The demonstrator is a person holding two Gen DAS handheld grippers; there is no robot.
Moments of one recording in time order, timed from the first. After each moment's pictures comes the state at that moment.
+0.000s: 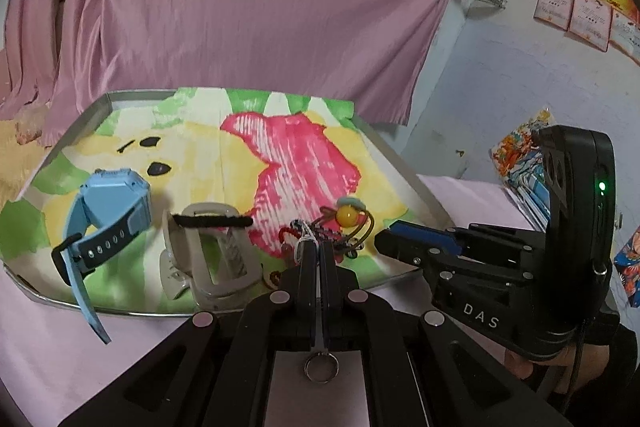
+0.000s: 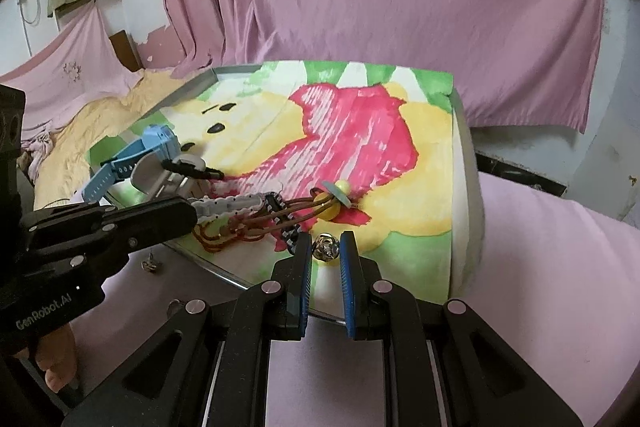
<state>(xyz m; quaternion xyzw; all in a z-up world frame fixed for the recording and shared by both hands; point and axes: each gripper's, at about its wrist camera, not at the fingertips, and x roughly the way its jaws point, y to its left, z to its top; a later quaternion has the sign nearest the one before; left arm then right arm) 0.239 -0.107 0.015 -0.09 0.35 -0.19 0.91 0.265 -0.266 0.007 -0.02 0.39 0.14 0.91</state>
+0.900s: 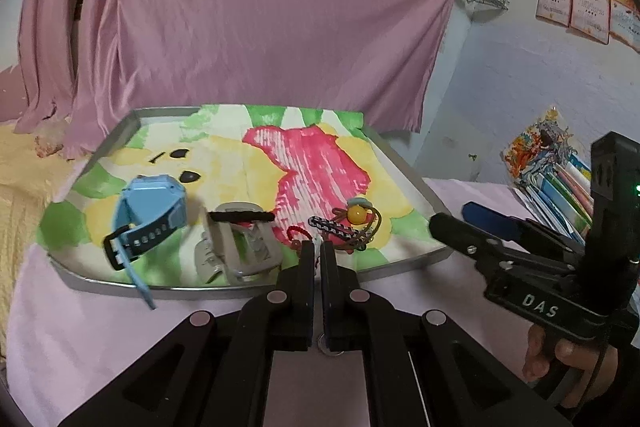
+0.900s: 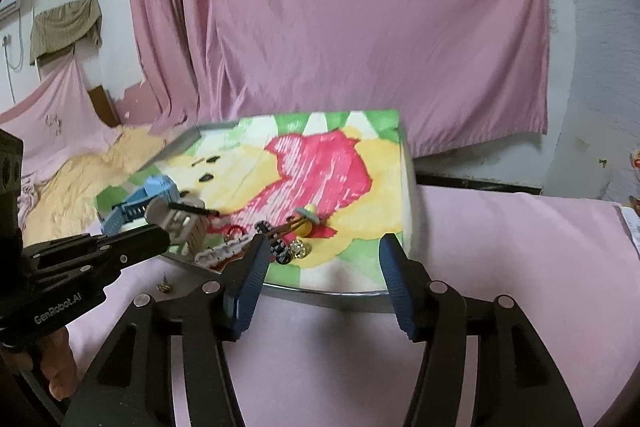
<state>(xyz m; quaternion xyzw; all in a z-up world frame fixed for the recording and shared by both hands) 0.208 -0.097 0.033 -0.07 0.33 -0.16 0.93 0.217 -0.290 0.034 0.03 0.30 0.08 0.95</state>
